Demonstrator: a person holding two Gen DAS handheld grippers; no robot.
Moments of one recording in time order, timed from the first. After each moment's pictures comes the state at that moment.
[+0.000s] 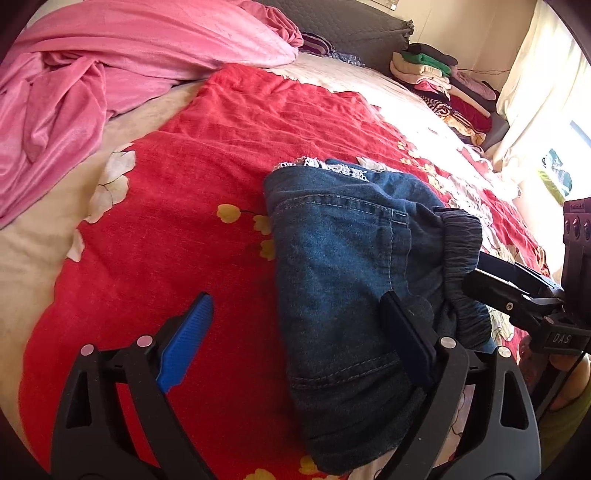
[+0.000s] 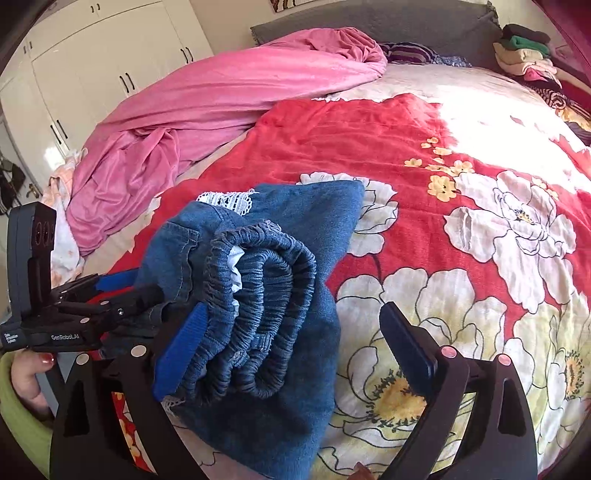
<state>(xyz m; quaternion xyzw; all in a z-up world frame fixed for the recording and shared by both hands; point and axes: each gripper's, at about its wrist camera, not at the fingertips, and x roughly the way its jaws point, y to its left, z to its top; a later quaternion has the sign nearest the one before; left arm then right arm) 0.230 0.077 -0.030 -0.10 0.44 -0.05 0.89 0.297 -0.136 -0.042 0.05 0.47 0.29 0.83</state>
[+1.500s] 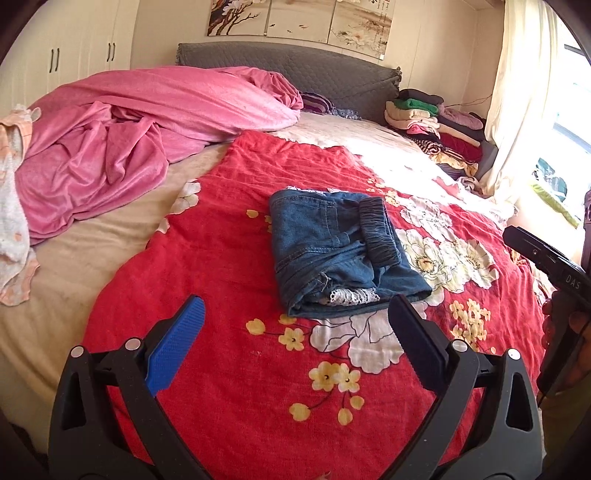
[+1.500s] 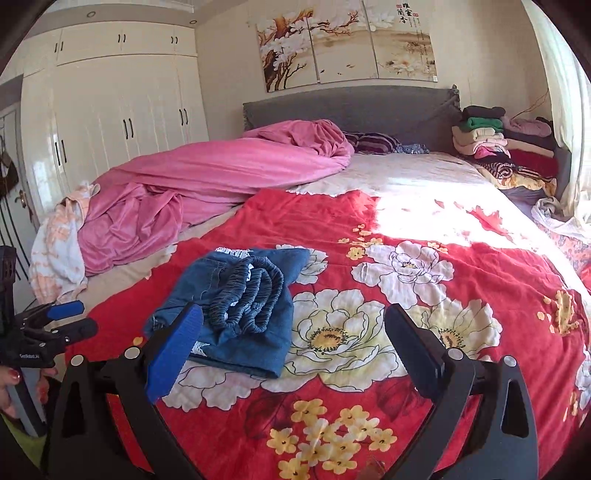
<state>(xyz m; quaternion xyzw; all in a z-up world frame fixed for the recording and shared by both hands) 0.068 0.053 0.032 -0.07 0.33 -0.02 0.94 0.169 -0.219 0.051 0.03 0.31 0.23 0.92</state>
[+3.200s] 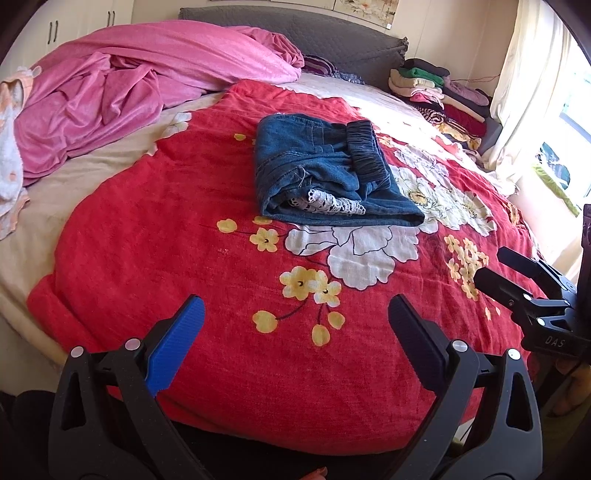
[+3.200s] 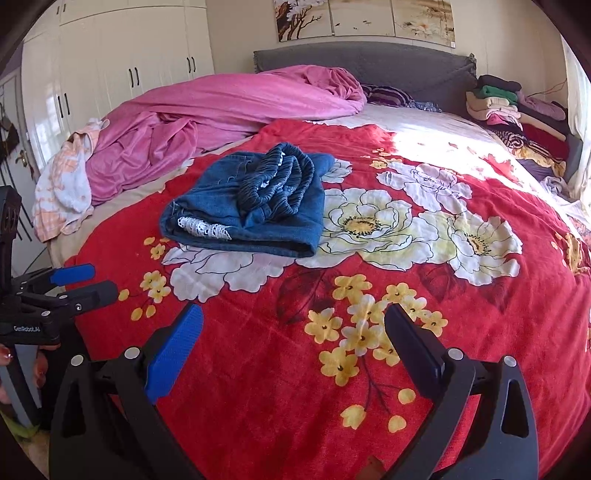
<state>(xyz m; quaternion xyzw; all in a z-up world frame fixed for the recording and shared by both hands) 0.038 0.022 -0.019 -0.09 0.40 -0.01 0.91 0.107 -0.192 -0.009 -0.02 0.40 0.24 0.88</state>
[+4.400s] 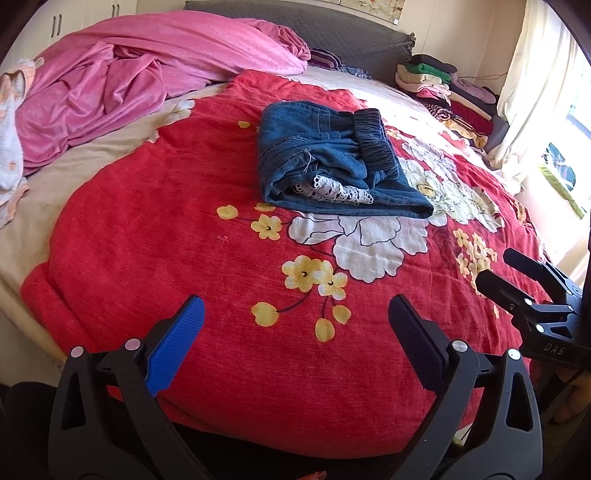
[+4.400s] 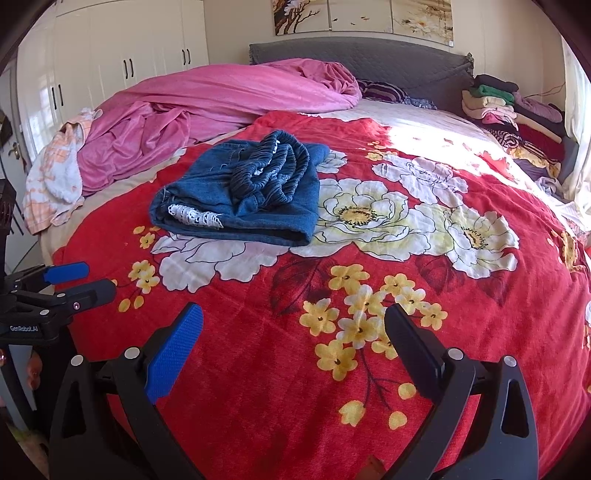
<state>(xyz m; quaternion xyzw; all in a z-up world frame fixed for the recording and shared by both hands) 0.041 0.020 -0.031 -0.10 0.41 0.00 0.91 0.106 -0.187 -0.018 -0.03 0.41 0.23 0.88</state>
